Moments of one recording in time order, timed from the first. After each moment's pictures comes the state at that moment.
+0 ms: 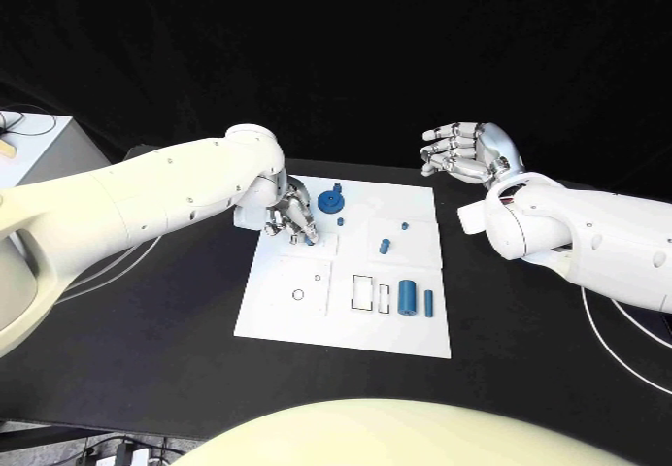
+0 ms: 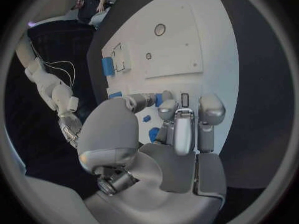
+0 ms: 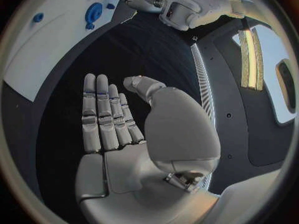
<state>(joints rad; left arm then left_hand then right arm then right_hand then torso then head) 1.34 -0.46 -0.11 1.04 -0.94 0.57 -0.55 1.04 -0.15 0.82 0.19 0.23 0.72 0.07 1.08 0.57 1.22 -0.01 1.29 0.91 1.46 -0.07 1.52 1.31 0.12 1.25 0.05 1.31 1.03 1.24 -0.77 -0.13 1.37 -0.37 -0.59 0.39 1.29 -0.20 0.53 -0.02 0.55 0.74 0.19 0.40 0.17 0.96 0.16 0.34 0.06 1.14 0.09 0.22 0.50 0.17 1.05 0.18 0.18 0.49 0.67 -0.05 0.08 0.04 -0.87</state>
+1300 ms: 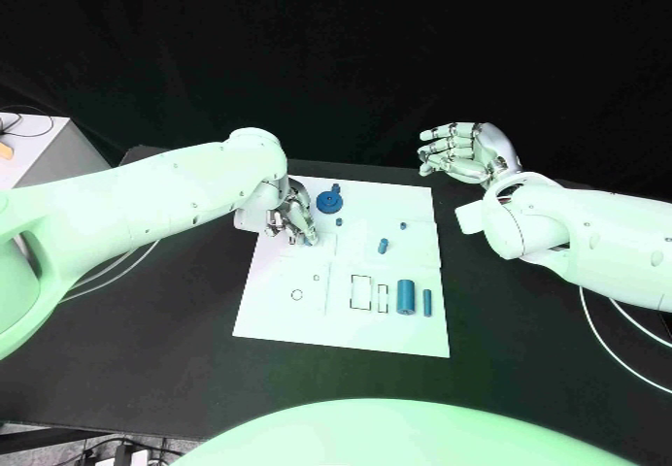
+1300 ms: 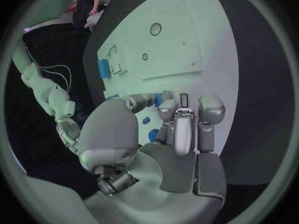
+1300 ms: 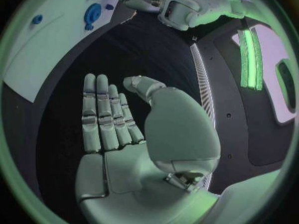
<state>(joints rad) 1.34 -0.45 -0.13 1.04 -0.98 0.56 -0.54 1.02 -0.13 0.80 0.18 0.23 0.71 0.07 1.07 0.58 1.21 0.00 1.29 0.90 1.47 -0.07 1.52 1.31 0.12 1.24 0.05 1.31 1.01 1.24 -0.77 -0.13 1.37 -0.37 -0.59 0.39 1.29 -0.20 0.53 -0.03 0.55 0.74 0.19 0.40 0.17 0.96 0.16 0.34 0.06 1.14 0.09 0.22 0.49 0.17 1.05 0.18 0.18 0.48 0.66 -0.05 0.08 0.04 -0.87</state>
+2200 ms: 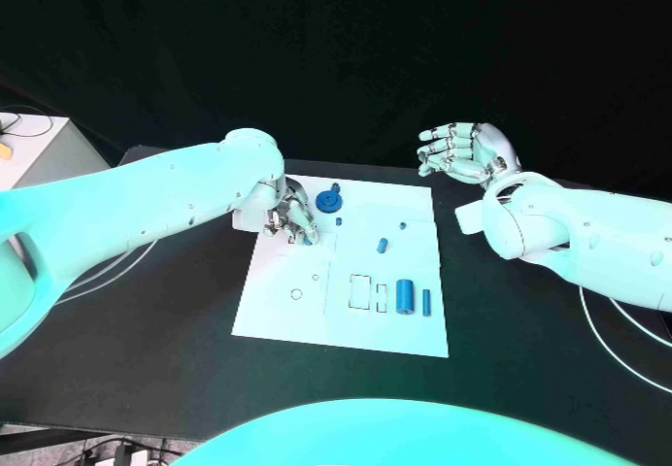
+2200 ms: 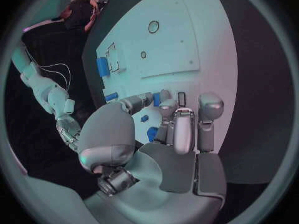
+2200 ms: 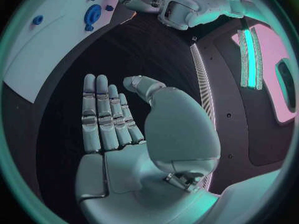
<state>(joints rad) 1.34 -0.46 -0.13 1.04 -0.99 0.54 -0.54 0.92 -0.19 0.75 0.08 0.22 0.72 0.08 0.98 0.56 1.18 0.01 1.28 0.90 1.47 -0.05 1.51 1.31 0.12 1.22 0.06 1.28 0.98 1.24 -0.77 -0.13 1.37 -0.37 -0.58 0.39 1.29 -0.20 0.53 -0.03 0.55 0.73 0.20 0.40 0.17 0.96 0.16 0.33 0.06 1.13 0.09 0.21 0.49 0.17 1.05 0.18 0.17 0.48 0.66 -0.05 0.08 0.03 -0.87</state>
